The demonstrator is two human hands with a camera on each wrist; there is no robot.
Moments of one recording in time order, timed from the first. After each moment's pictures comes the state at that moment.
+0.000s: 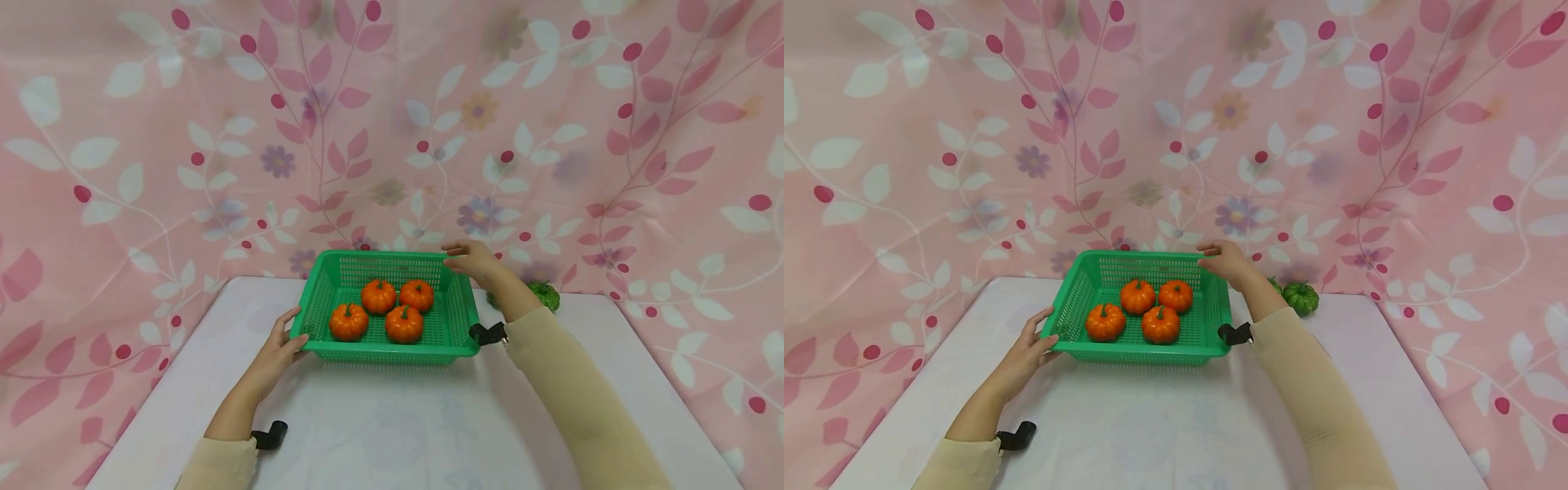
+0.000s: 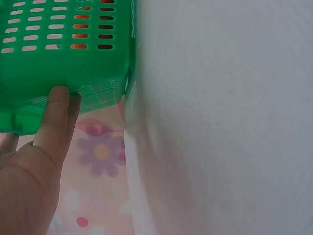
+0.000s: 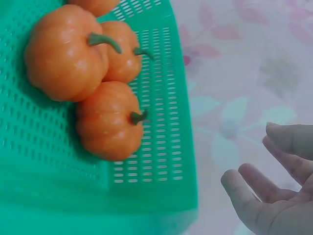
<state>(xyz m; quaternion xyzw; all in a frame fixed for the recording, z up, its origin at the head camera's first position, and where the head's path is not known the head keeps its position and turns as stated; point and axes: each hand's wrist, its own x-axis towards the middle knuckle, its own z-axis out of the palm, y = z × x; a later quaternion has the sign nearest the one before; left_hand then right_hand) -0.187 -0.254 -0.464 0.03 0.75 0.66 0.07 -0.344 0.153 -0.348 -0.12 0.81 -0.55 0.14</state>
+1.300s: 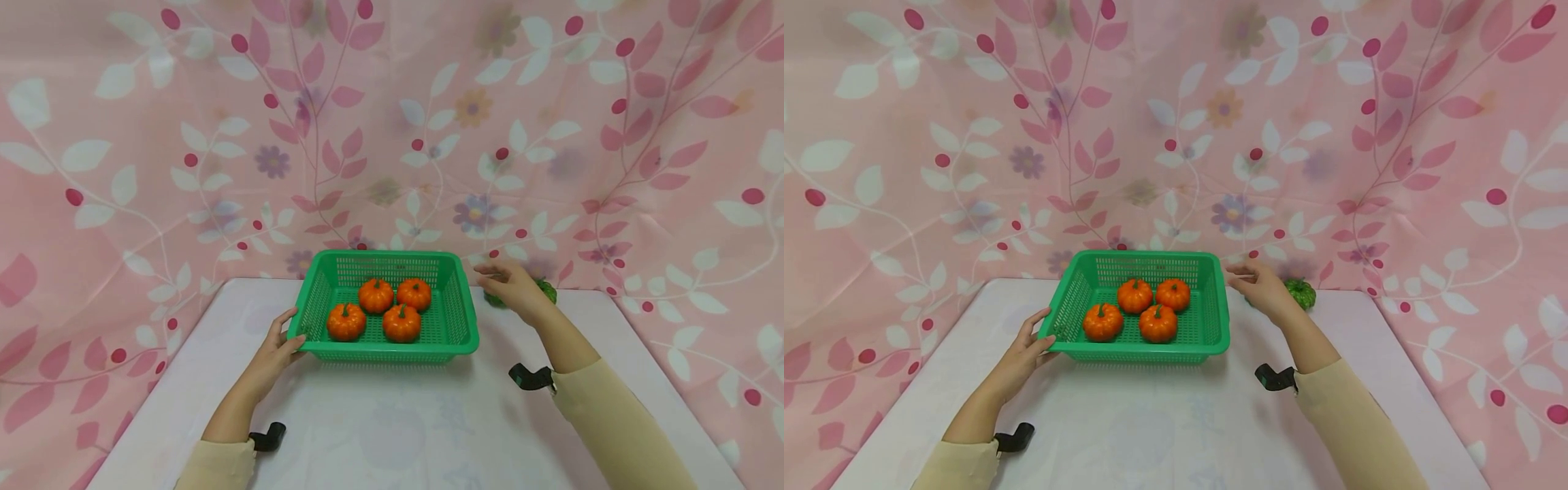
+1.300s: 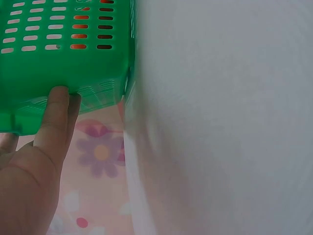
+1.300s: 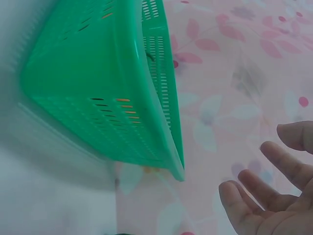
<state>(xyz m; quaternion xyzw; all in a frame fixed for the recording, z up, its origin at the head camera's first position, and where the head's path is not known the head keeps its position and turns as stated) -0.184 -0.255 -0.460 0.04 0.75 0.66 0.07 -0.272 0.214 -0.350 -0.13 0.85 -0.50 0.08</state>
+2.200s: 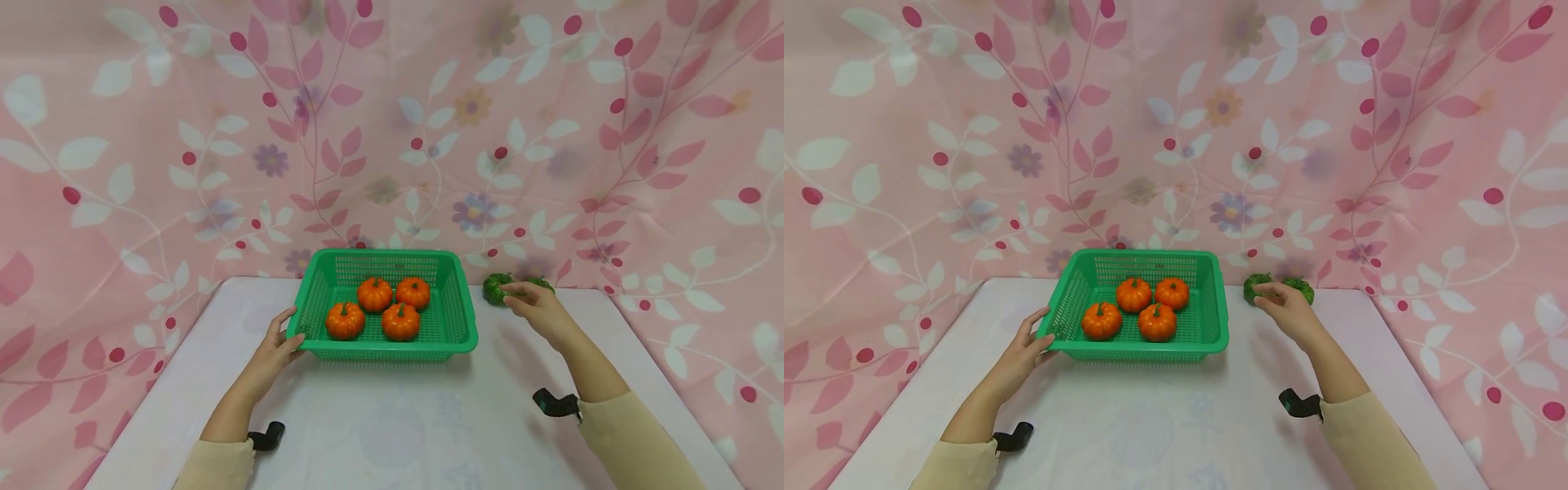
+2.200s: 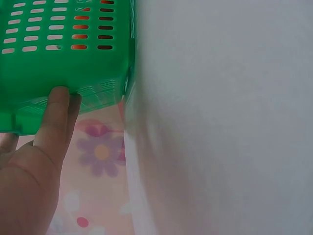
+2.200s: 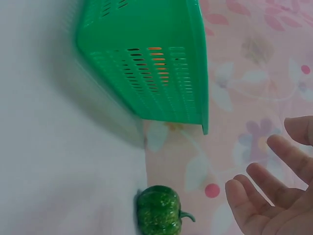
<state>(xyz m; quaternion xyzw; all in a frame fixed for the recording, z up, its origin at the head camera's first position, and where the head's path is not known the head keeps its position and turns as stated) -0.186 -0.256 -0.462 0.04 0.75 0.66 0.07 -0.243 0.258 -0.380 -0.11 0.86 -0.49 0.04</state>
